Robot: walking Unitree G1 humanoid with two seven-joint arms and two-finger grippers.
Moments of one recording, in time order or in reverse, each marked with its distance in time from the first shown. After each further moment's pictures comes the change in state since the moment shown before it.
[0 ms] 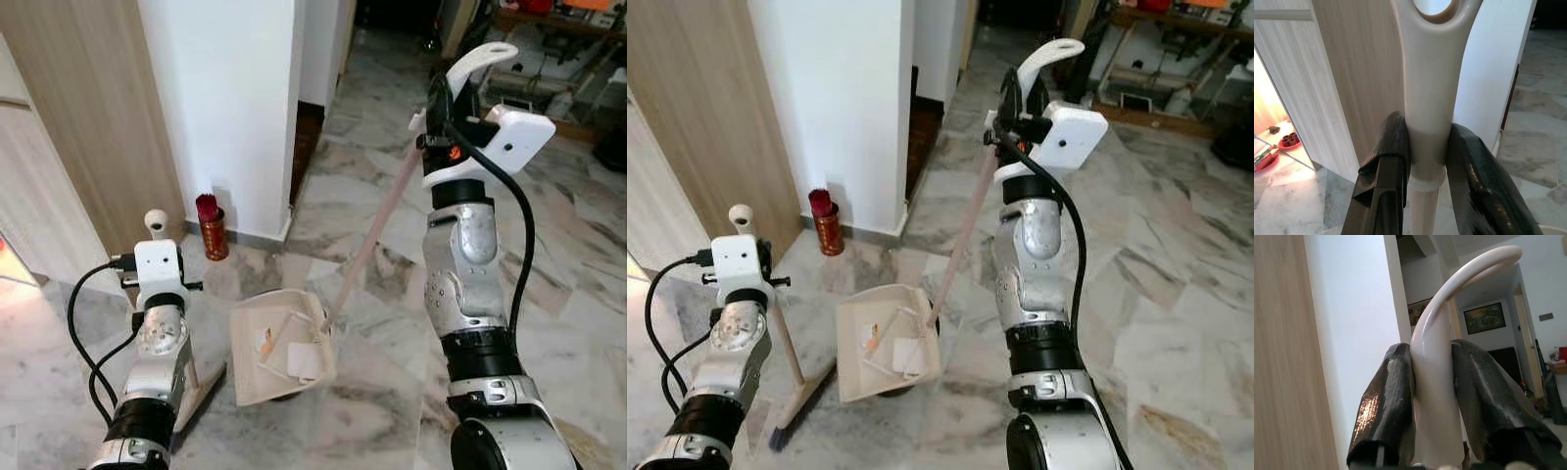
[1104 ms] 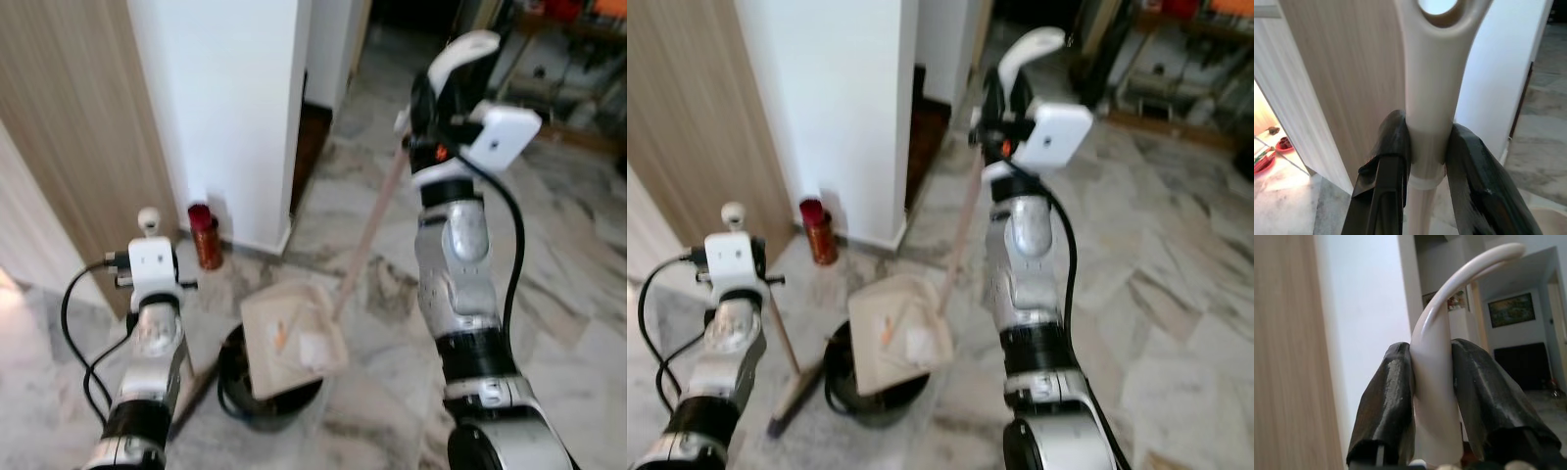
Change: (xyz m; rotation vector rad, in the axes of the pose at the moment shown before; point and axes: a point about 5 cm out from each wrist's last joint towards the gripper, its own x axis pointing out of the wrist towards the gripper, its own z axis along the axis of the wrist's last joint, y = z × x) left arm 0.001 0.003 0.002 0.008 -0.016 0.010; right arm 0.000 0.014 0.000 0.012 -0.010 0.078
